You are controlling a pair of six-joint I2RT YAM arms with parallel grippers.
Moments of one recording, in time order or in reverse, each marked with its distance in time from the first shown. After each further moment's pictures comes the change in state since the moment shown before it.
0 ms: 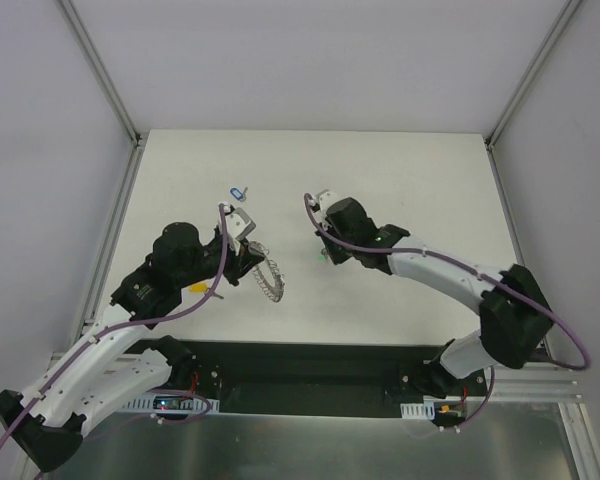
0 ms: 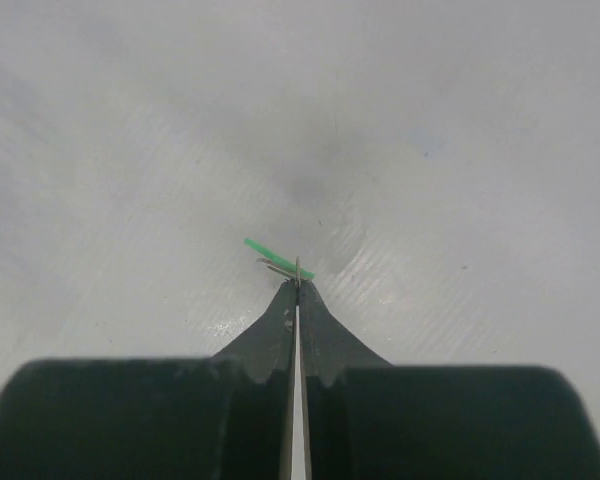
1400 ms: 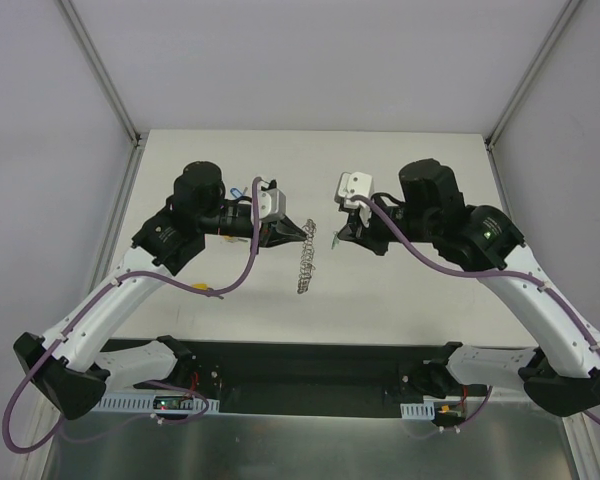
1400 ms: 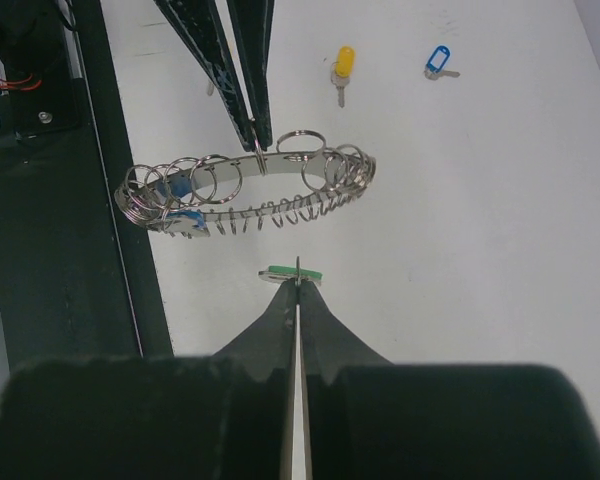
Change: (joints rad) left arm -0.001 0.393 0.440 0.031 0.587 0.344; right arm -0.021 -0.382 0.504 -0.579 -0.507 -0.555
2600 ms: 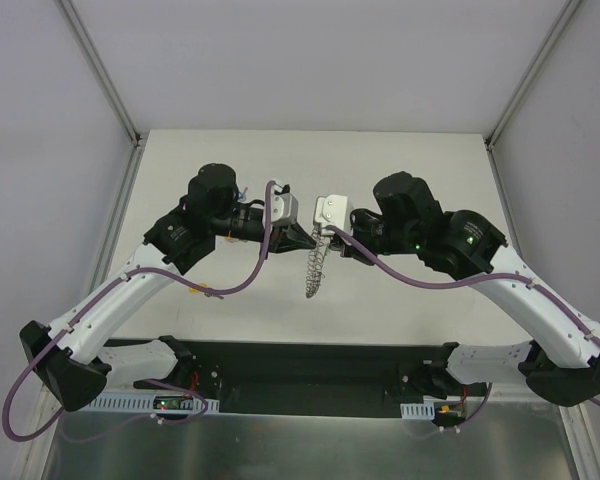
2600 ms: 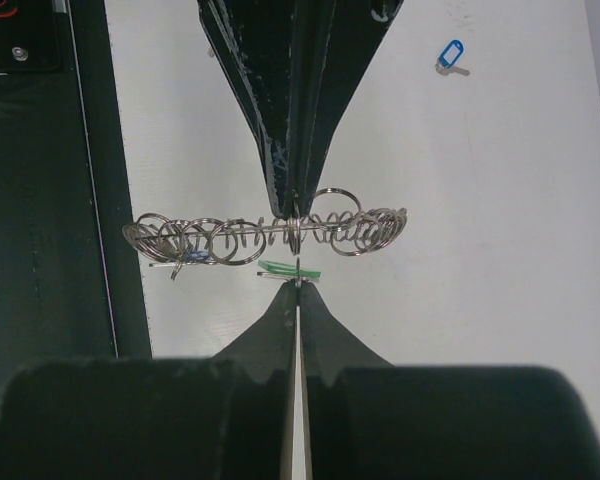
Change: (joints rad) left arm -0.059 0.041 0.004 0.016 0.008 -0.029; right arm 0.152 0.034 0.000 -0.031 0.137 -0.097
